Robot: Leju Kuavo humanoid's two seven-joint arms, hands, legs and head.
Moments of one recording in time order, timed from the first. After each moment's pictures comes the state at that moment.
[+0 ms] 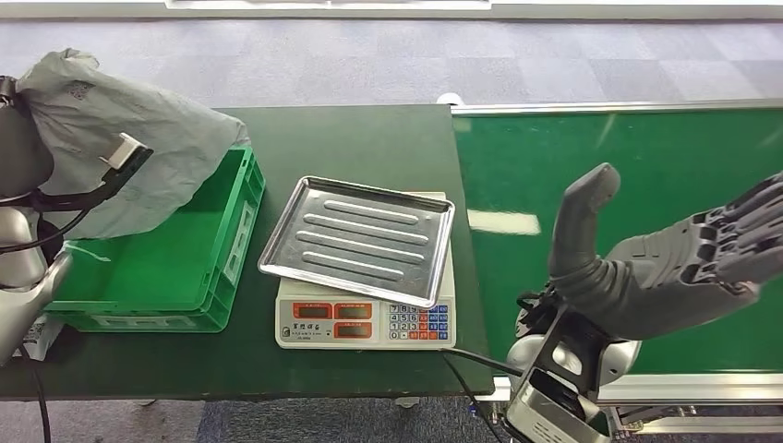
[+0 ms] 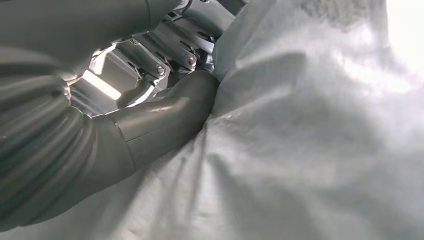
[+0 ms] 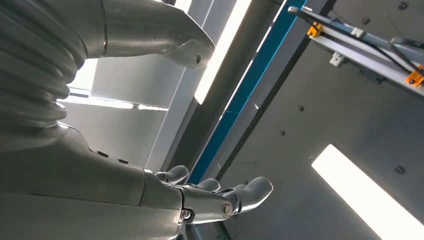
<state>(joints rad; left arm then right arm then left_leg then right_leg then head) -0.68 0.66 -0.48 -1.22 -1.51 0.70 0.67 -0.27 0.35 0.22 -1.91 0.74 -0.70 -0.70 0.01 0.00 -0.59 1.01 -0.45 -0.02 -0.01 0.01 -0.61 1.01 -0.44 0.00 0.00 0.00</state>
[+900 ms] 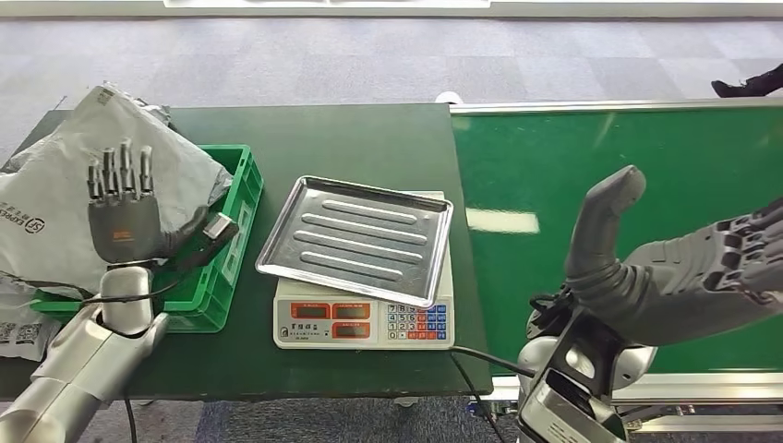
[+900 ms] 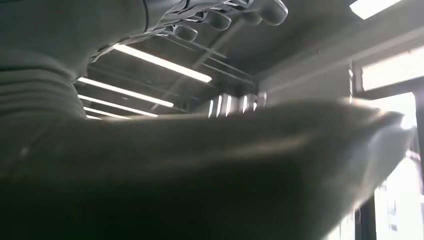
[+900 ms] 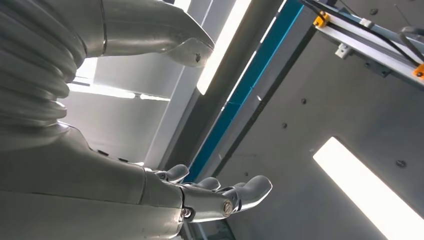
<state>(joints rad) -0.52 0.40 -0.48 -0.98 -1.51 0.70 0.65 -0.26 0.35 0.19 -1.93 0.76 -0.70 -0.70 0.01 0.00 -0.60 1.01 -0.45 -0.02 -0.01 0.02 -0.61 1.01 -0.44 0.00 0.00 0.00</state>
